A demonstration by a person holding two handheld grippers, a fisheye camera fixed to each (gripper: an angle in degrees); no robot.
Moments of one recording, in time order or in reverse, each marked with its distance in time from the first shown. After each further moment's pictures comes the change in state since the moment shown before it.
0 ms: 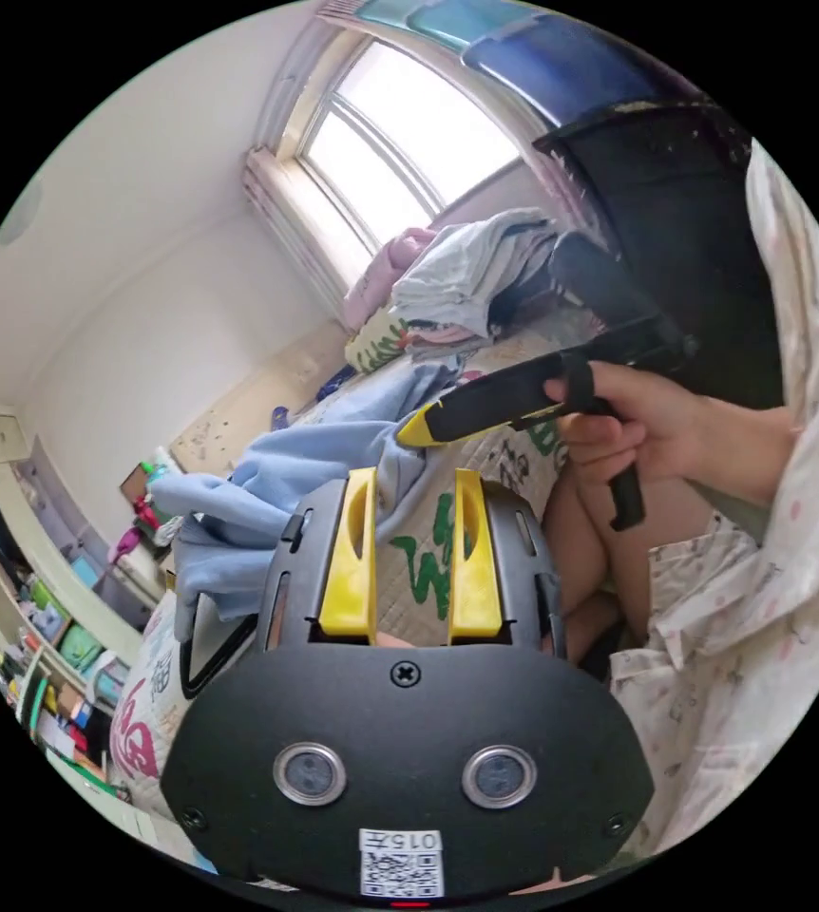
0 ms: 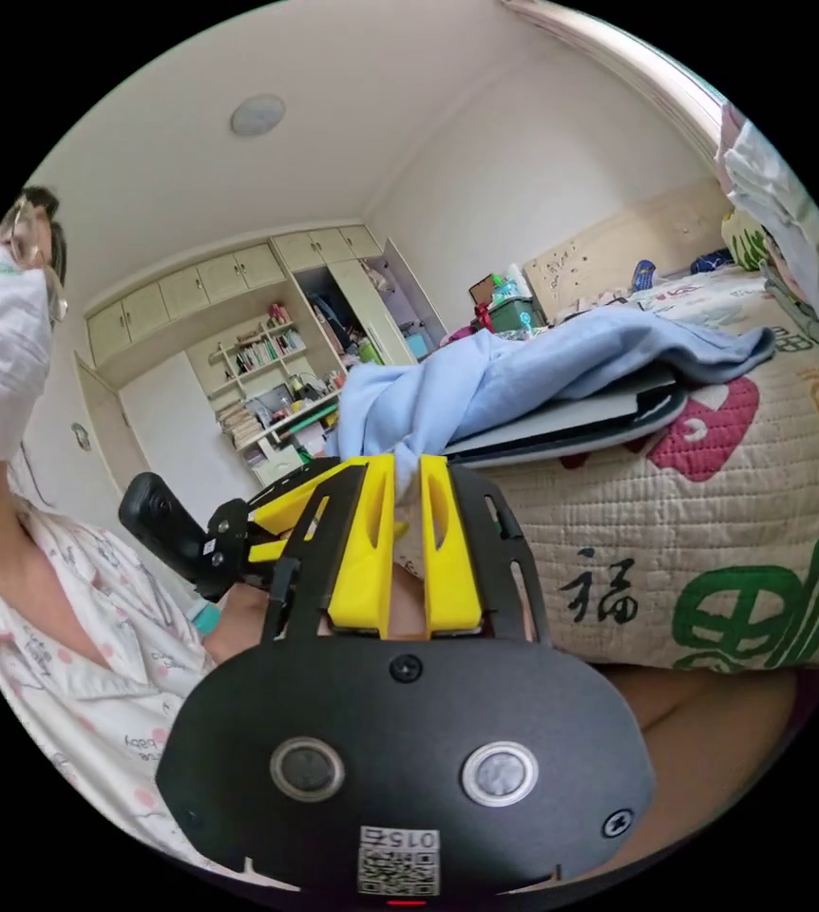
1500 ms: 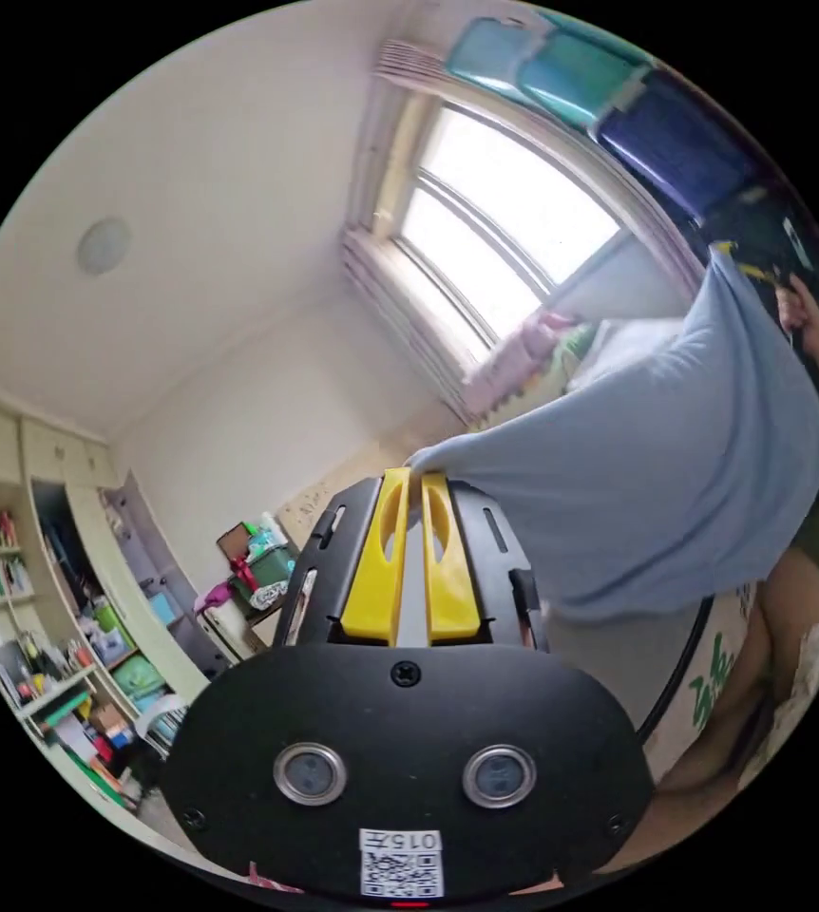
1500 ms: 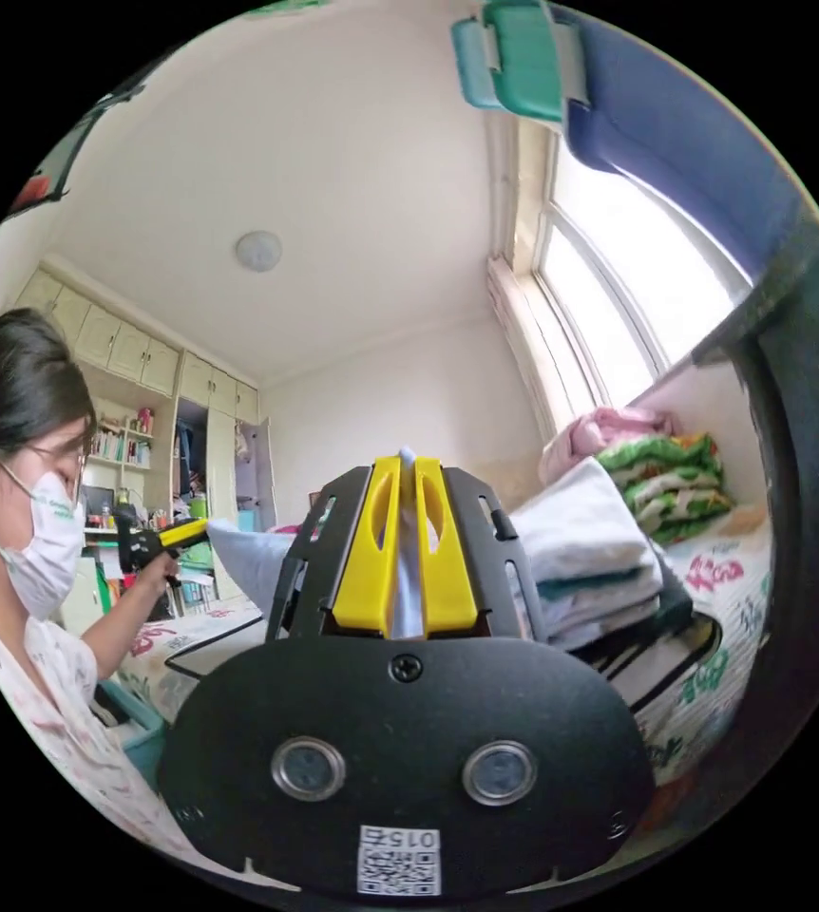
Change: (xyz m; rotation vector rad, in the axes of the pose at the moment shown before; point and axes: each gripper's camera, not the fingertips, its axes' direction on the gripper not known) left arm -0.151 -0.147 -0.063 0.263 -0.458 -0.059; right arm -0.283 -0.053 -0.185 0.639 0.650 -0.421
